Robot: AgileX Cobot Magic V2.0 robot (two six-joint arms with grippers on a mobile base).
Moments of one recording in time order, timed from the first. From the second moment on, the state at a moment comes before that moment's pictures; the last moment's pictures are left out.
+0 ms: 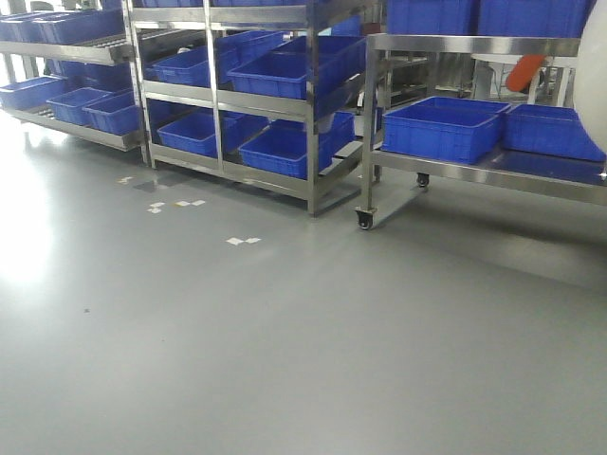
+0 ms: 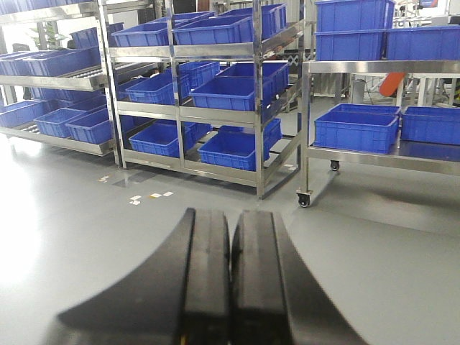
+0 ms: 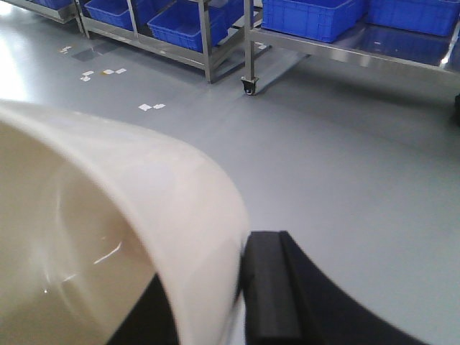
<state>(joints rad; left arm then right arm) -0.15 -0.01 0.01 -0.07 0.01 0.10 0.00 0.50 -0.46 0.08 0.30 0.01</state>
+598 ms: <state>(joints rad) -0.15 -0.01 0.01 -0.07 0.01 0.10 0.00 0.50 -0.46 0.08 0.30 0.01</state>
